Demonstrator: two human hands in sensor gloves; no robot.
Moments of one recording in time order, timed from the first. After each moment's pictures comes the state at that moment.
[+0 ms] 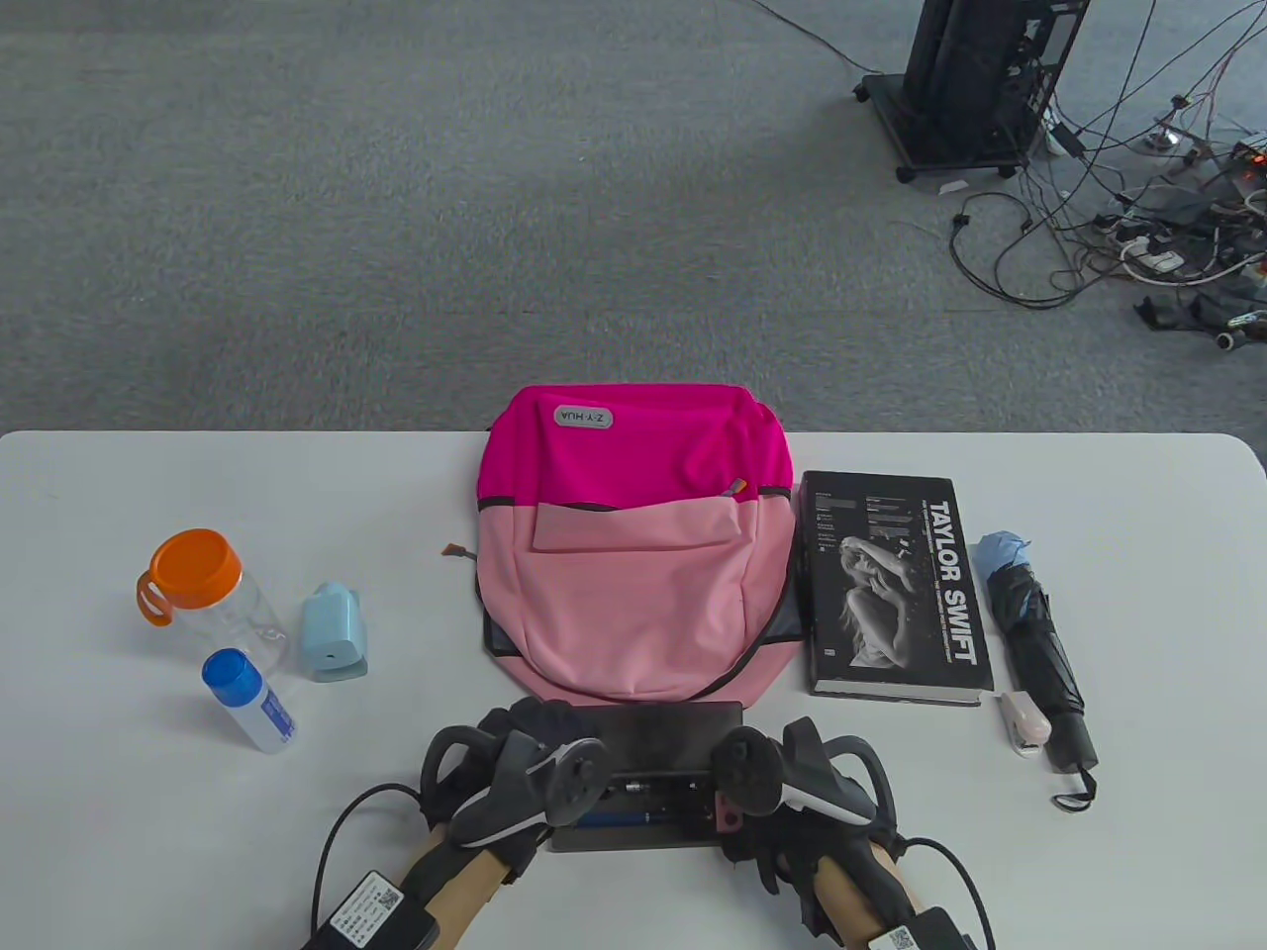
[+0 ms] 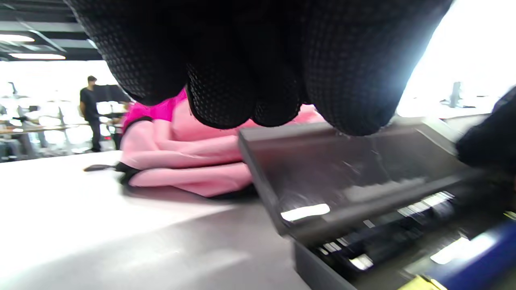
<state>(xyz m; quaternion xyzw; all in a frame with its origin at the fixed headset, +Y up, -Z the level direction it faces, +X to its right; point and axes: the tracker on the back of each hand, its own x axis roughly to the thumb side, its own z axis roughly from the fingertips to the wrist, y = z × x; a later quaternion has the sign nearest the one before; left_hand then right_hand) -0.123 -0.723 -0.277 0.04 -0.17 -0.02 0.98 0.109 -0.764 -0.273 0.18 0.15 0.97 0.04</state>
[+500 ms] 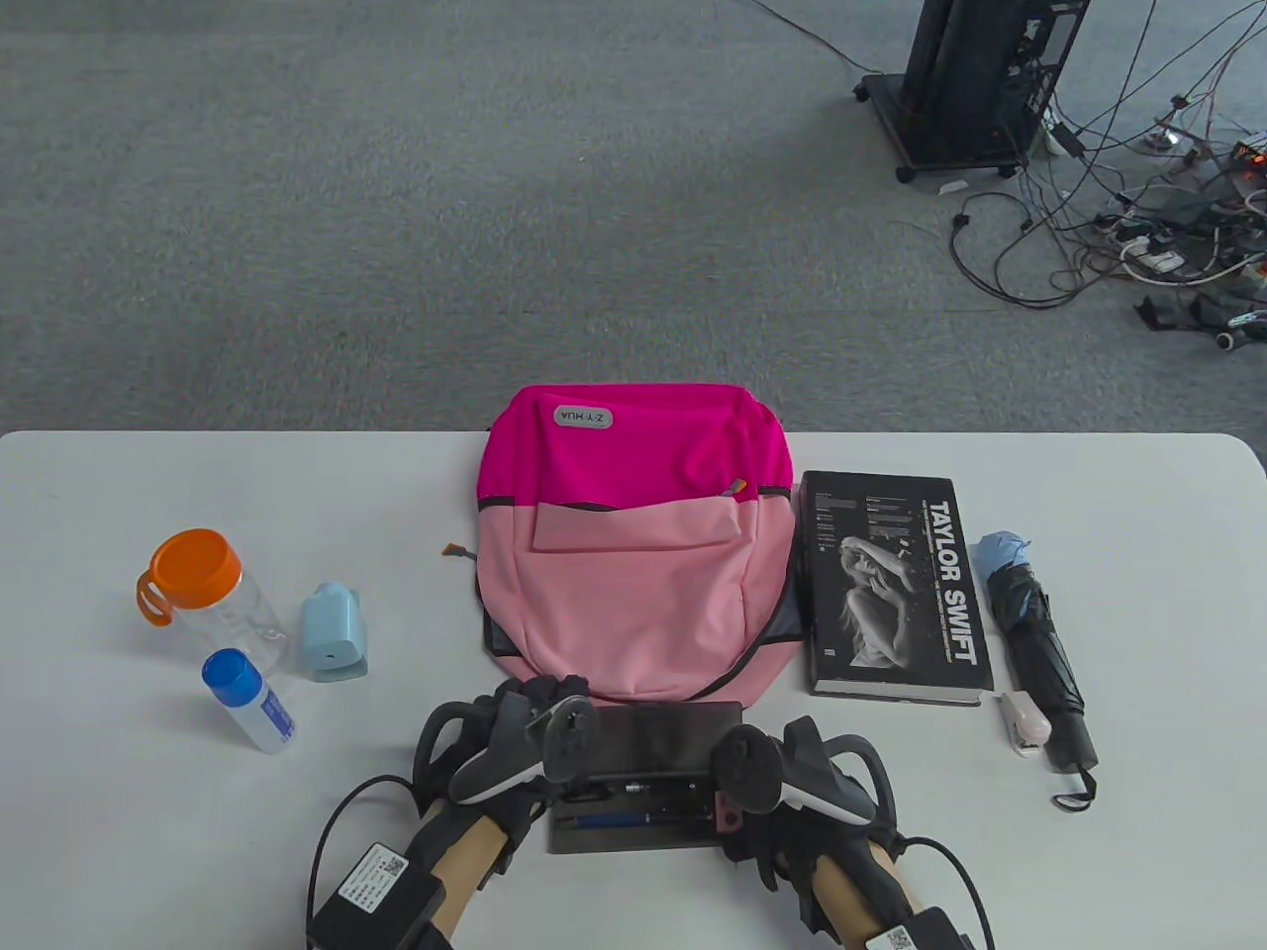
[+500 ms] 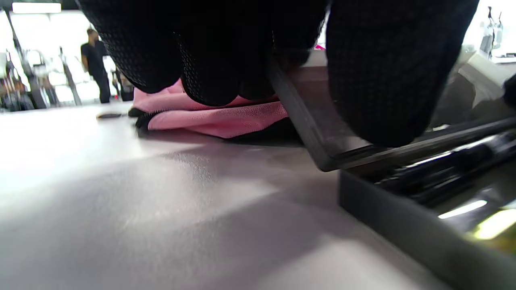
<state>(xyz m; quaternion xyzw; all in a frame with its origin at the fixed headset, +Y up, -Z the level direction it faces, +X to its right) -0.119 -0.750 -0.300 -0.03 -0.17 -0.06 0.98 0.109 -0.763 -0.272 0.18 0.14 0.97 0.04</state>
